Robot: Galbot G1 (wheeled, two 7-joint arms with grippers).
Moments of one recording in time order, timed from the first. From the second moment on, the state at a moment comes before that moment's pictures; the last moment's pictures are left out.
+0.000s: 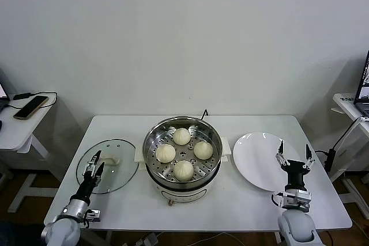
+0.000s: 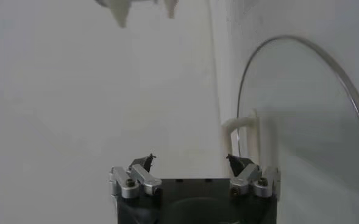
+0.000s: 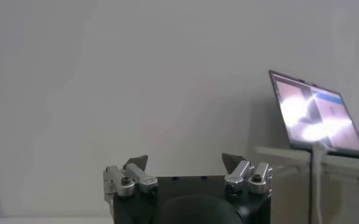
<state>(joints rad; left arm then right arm) 1.26 -1.19 -0.60 -1.42 1.38 -0.16 -0.32 -1.25 1.21 0.55 1.48 0.18 0.41 0.35</state>
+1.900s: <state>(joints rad) 1.05 -1.26 -0.54 -1.19 1.42 -0.13 -0.33 -1.29 1.24 0.61 1.48 0.13 0.42 0.34</state>
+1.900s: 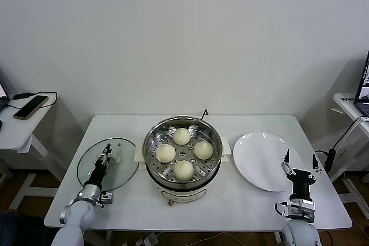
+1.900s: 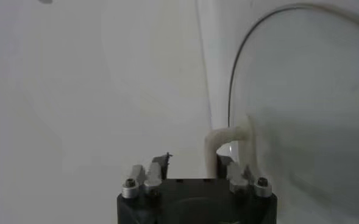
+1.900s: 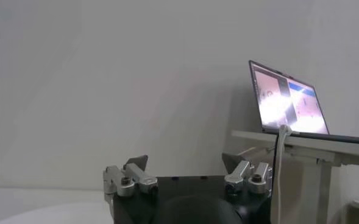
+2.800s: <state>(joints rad) 1.12 -1.24 -0.59 -1.39 1.32 -0.14 -0.32 -1.29 1.26 0.60 1.47 0.11 0.44 0.34</state>
